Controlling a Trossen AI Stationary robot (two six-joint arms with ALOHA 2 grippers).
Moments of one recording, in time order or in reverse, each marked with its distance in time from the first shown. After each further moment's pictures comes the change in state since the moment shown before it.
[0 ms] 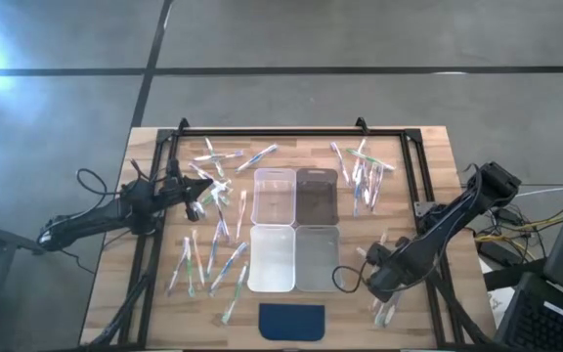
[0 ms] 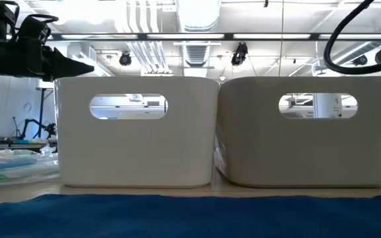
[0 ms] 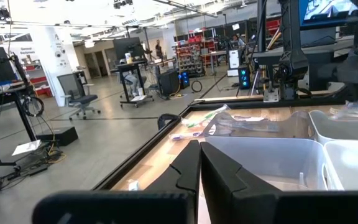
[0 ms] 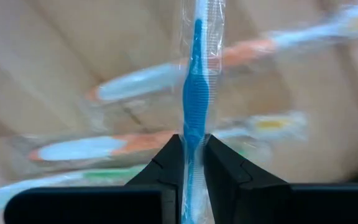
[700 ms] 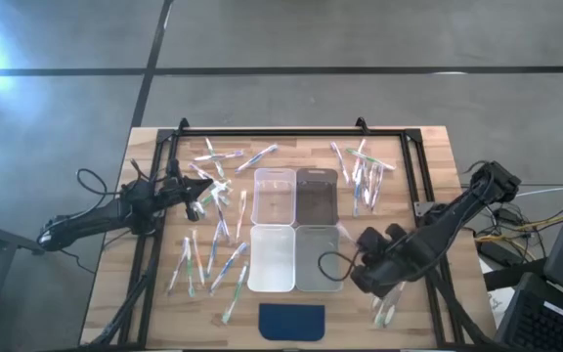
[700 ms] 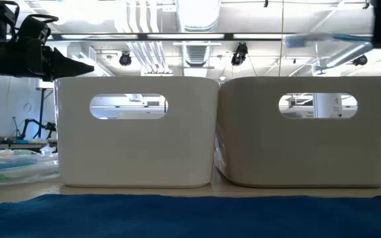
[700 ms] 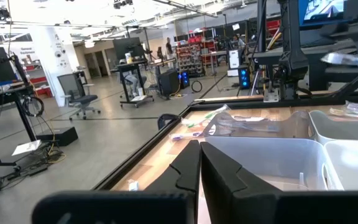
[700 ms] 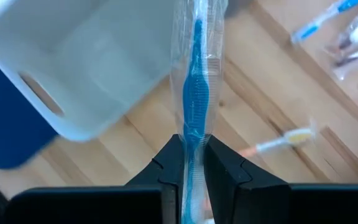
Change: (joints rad) left arm 0.000 0.000 0.000 0.000 0.000 0.000; right arm -0.071 -0.007 0.397 -0.220 0.371 0.014
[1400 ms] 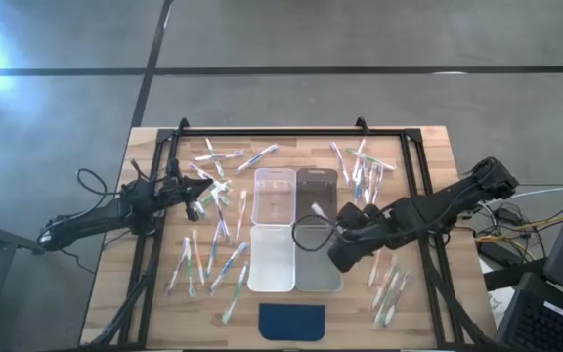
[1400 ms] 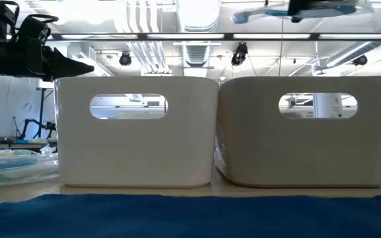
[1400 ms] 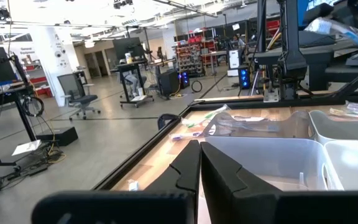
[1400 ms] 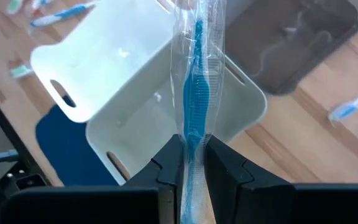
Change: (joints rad) left arm 0.001 0.000 0.000 0.000 0.000 0.000; right arm -0.227 0.000 0.145 0.137 -0.035 -0.274
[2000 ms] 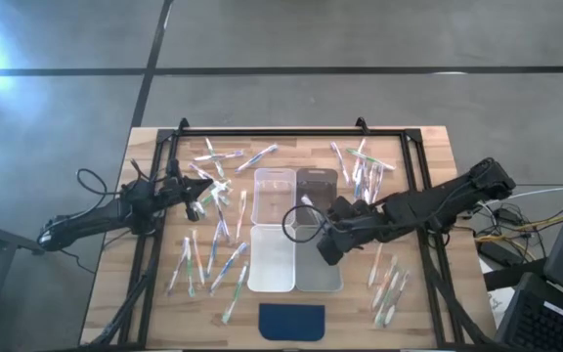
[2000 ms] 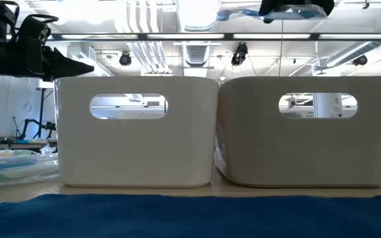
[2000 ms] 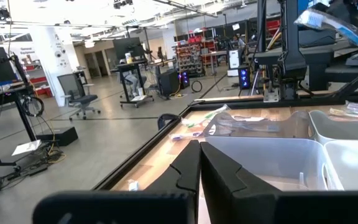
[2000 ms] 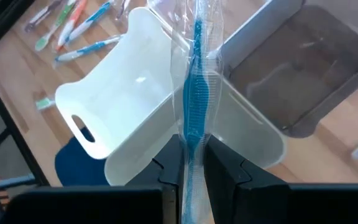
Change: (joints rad) left arm -0.001 0.000 0.000 0.000 0.000 0.000; right arm -0.052 0.030 0.004 0.120 0.028 -0.020
